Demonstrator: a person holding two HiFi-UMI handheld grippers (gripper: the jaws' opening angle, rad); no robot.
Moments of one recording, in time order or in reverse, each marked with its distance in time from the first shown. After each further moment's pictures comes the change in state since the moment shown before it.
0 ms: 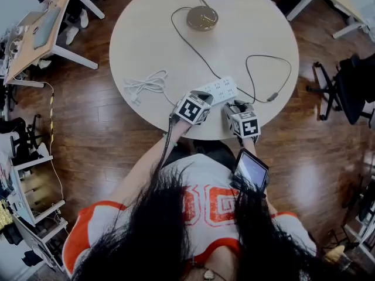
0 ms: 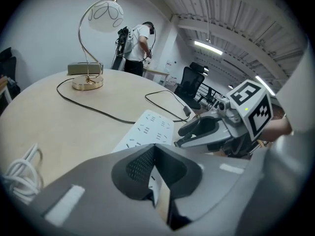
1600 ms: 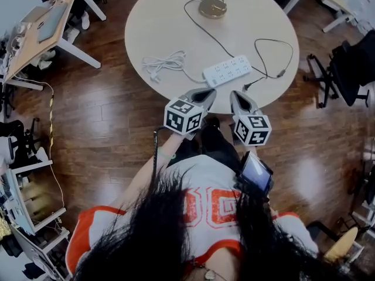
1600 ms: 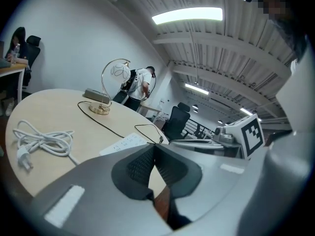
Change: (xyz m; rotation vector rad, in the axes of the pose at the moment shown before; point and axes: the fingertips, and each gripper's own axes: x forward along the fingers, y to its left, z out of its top) left arm -0.161 -0.050 -0.018 -0.105 -0.458 -0.128; right arm -0.102 0.134 0.046 0.122 -0.460 -0.092
